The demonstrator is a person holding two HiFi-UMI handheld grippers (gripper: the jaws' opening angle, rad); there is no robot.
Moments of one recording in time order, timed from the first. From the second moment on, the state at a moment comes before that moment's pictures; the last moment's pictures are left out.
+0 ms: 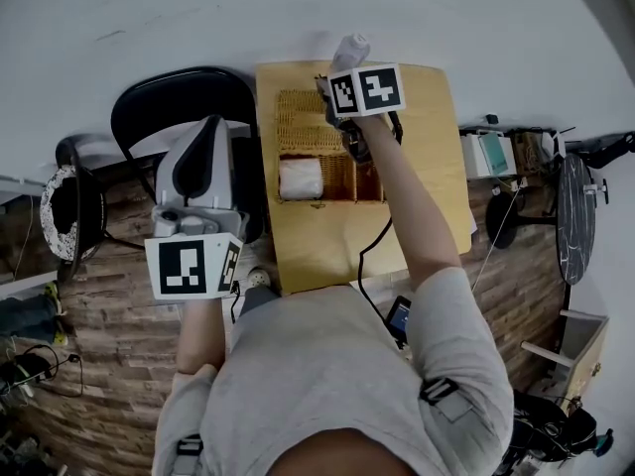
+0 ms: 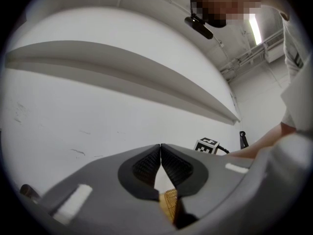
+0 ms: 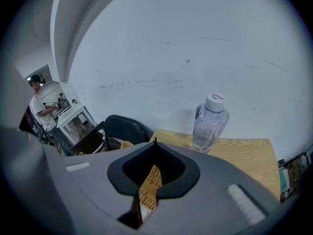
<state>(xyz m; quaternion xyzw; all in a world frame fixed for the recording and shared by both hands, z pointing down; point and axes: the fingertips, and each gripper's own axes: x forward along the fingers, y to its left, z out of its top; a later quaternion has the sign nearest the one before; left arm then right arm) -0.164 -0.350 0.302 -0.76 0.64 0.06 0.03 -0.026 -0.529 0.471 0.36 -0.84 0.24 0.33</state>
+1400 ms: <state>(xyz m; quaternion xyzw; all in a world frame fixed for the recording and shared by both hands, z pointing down) -0.136 -0.250 0.279 -0.81 0.58 0.07 0.07 0.008 -0.385 0.437 0.40 -0.85 0.21 0.28</state>
